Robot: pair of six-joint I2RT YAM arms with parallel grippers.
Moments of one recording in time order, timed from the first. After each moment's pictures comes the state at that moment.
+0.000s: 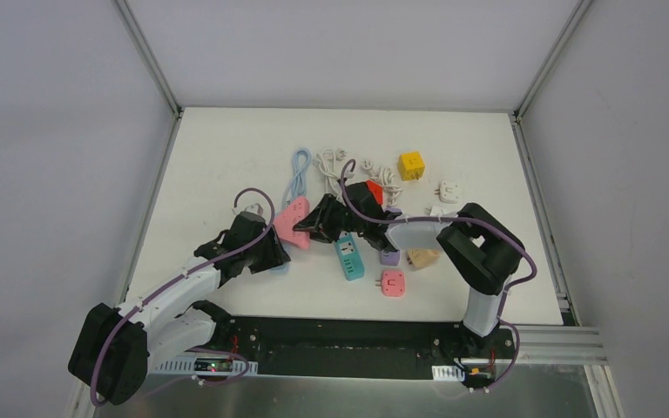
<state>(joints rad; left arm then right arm) -0.48 0.97 0.42 -0.39 -0.05 -0.75 0.86 1.83 0.92 0.47 -0.37 1.31</state>
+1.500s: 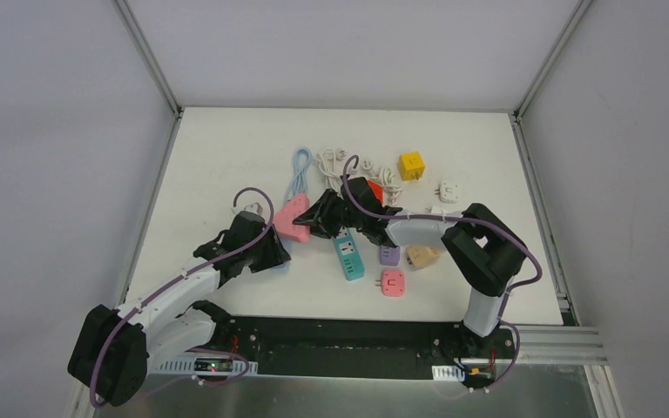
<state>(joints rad) -0.48 0.96 0.42 -0.38 -0.05 -0.76 0.85 1.82 0.99 0.33 -0.33 1.41</state>
